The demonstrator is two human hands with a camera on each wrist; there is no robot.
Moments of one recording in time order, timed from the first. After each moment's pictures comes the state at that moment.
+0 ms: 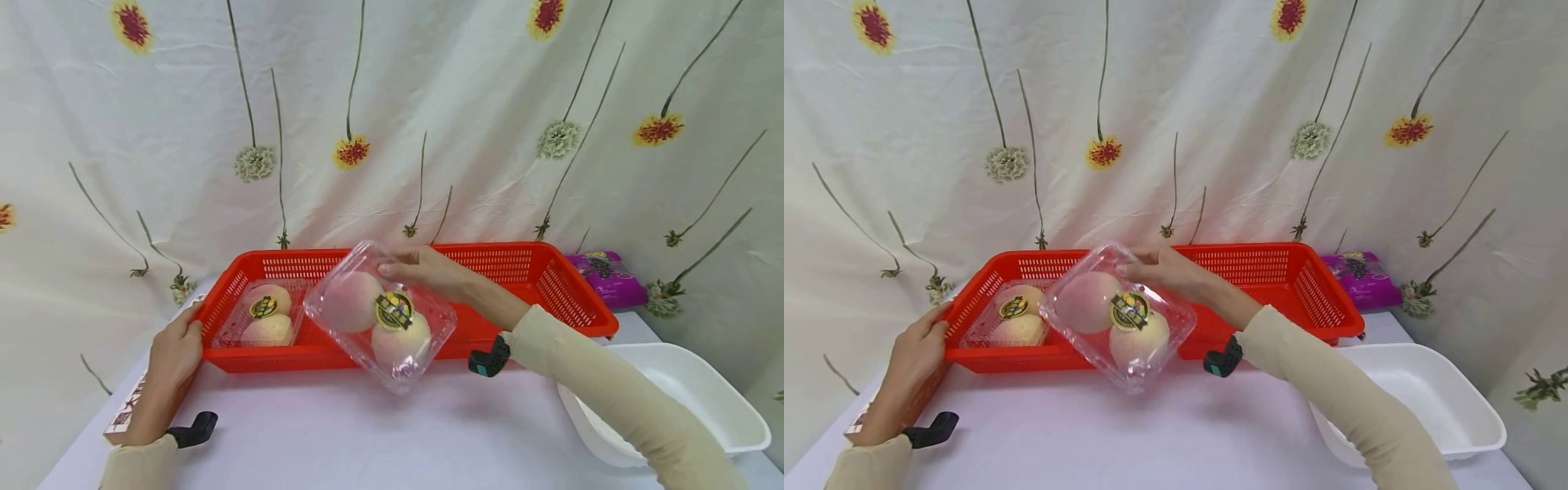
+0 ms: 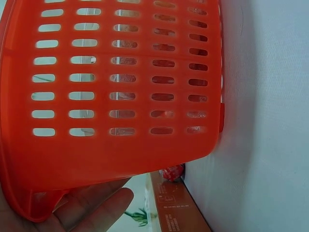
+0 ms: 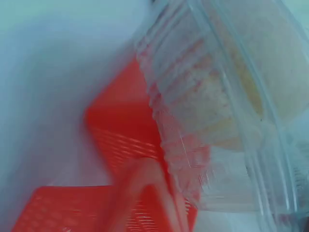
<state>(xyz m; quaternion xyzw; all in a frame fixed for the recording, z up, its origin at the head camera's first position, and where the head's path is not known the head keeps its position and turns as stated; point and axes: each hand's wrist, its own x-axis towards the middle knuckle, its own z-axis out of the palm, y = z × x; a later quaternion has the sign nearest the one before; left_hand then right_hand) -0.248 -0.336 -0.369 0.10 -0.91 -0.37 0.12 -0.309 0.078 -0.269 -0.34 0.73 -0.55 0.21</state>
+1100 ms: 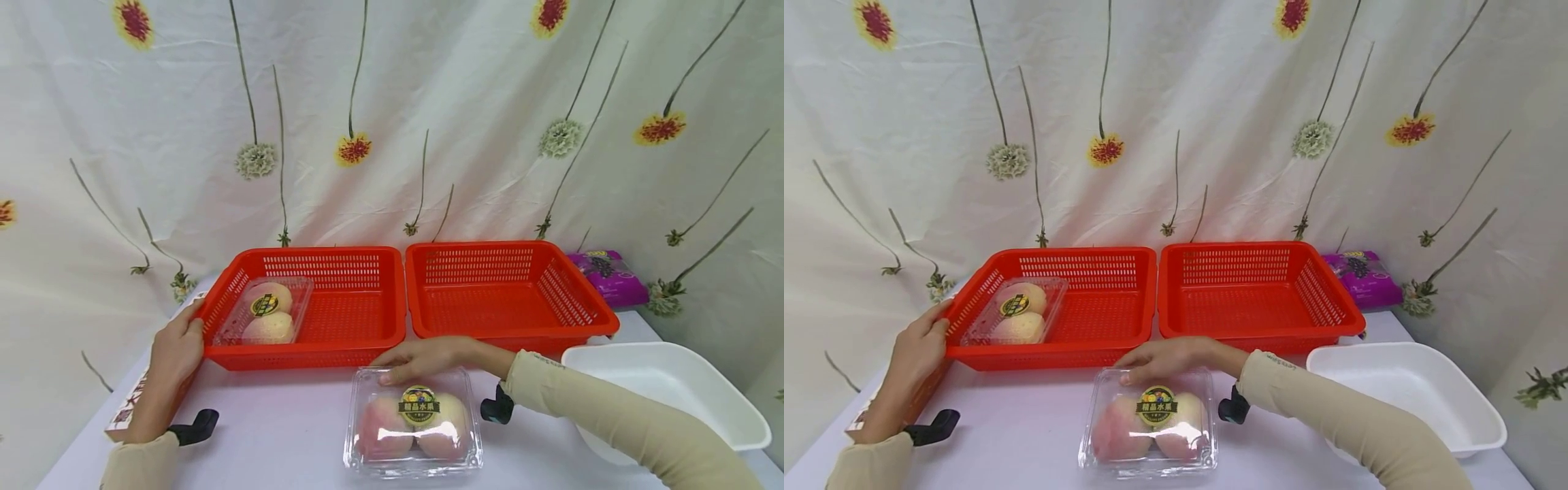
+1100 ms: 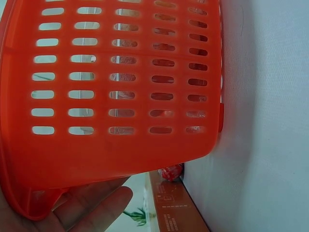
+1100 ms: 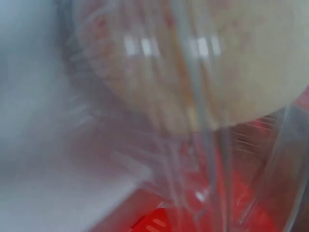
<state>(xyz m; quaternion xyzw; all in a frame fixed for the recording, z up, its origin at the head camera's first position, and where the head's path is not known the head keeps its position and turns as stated) -0.247 -0.335 -0.371 0.11 -0.91 -0.40 0.11 -0.264 0.072 -0.351 -0.38 0.81 -0.28 0.34</state>
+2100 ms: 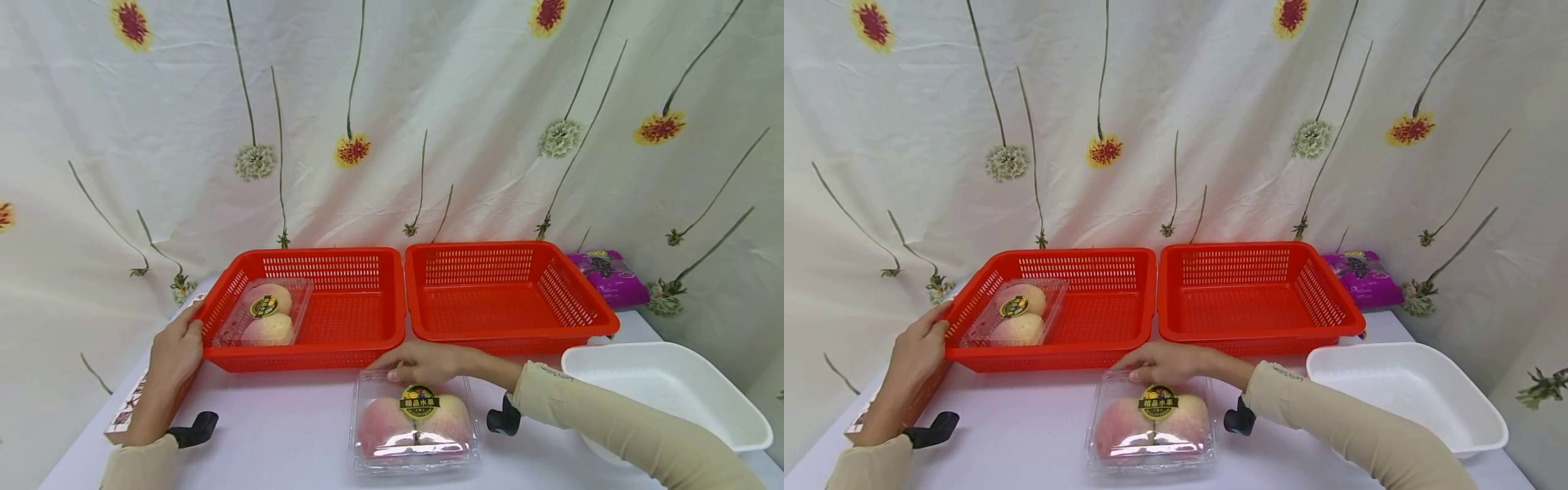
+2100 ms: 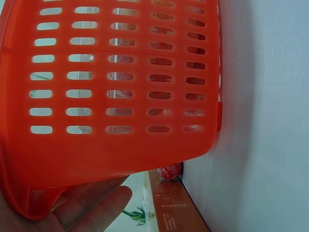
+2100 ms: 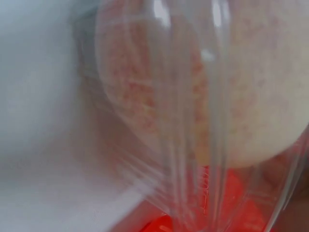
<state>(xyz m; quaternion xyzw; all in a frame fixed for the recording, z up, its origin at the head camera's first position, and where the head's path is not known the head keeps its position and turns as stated) -0.247 -0.334 -0.370 0.11 -0.90 -0.40 0.11 -0.261 0.071 -0.362 -0.45 0.80 -0.30 0.25</state>
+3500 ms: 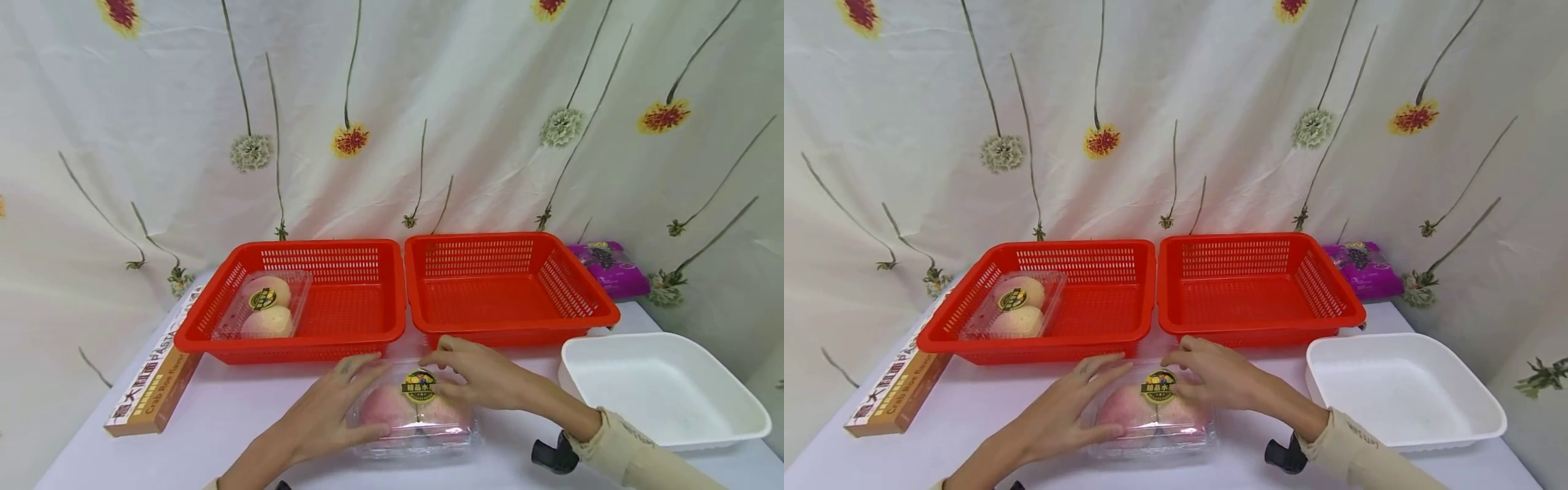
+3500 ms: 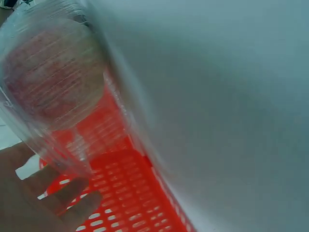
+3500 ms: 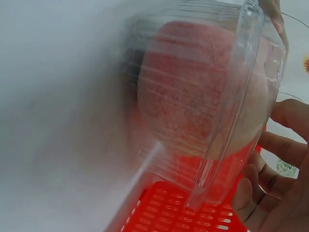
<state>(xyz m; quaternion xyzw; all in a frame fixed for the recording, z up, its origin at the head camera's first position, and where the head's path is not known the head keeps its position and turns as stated) -0.177 -0.149 -0.401 -0.36 -0.91 -0.19 0.13 -0.208 0.131 -0.354 -0.37 0.91 -0.20 0.03</state>
